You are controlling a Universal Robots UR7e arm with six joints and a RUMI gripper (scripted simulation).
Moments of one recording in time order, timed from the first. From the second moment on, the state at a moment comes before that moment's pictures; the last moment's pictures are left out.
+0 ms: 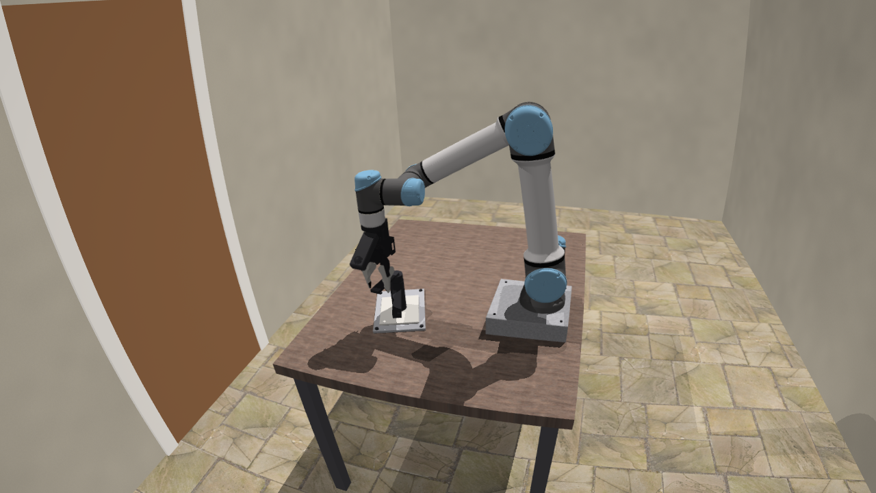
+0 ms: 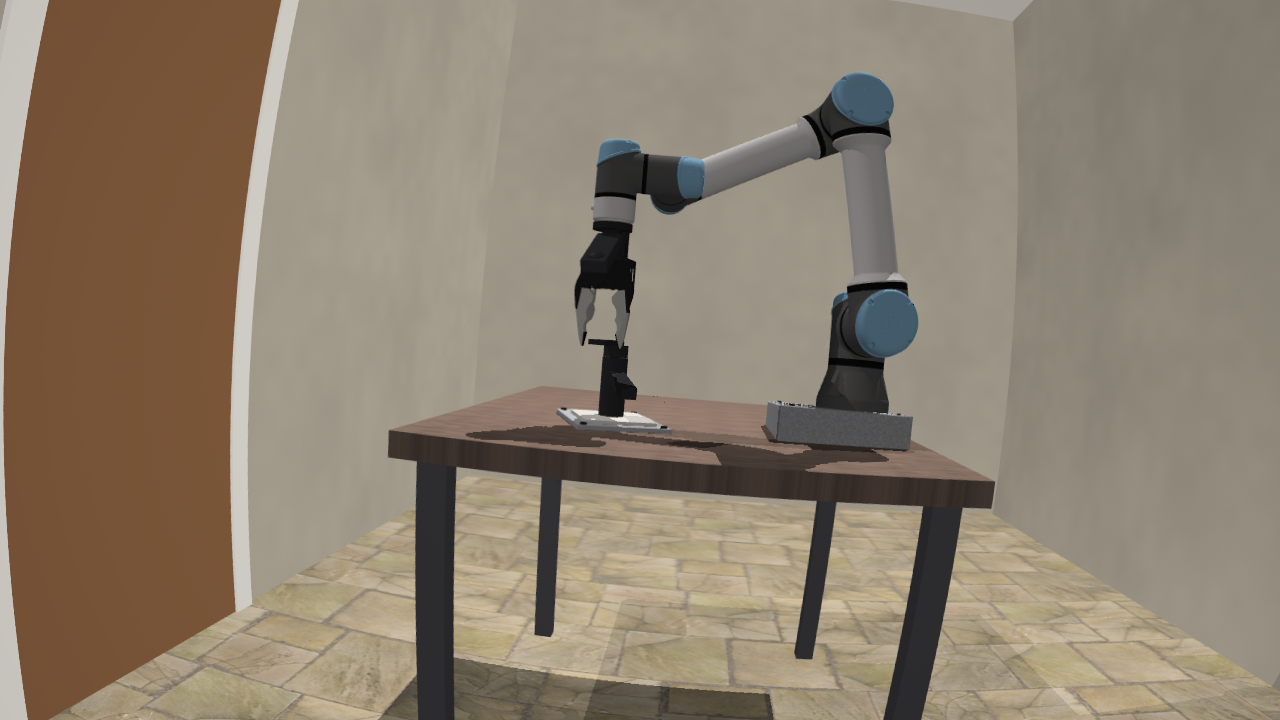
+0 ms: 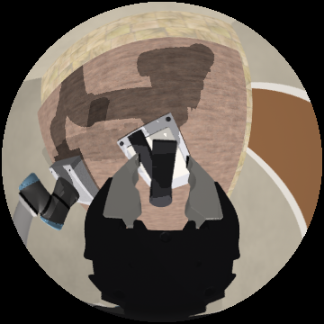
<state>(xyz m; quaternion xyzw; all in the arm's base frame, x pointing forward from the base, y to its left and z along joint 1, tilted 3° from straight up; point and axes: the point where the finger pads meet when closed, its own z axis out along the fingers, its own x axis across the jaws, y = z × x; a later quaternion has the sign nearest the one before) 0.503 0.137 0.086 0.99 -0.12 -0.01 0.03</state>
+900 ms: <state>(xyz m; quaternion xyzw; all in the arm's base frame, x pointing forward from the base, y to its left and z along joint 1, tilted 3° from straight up) 0.503 0.137 0.079 0.99 -0.12 -0.01 0.03</state>
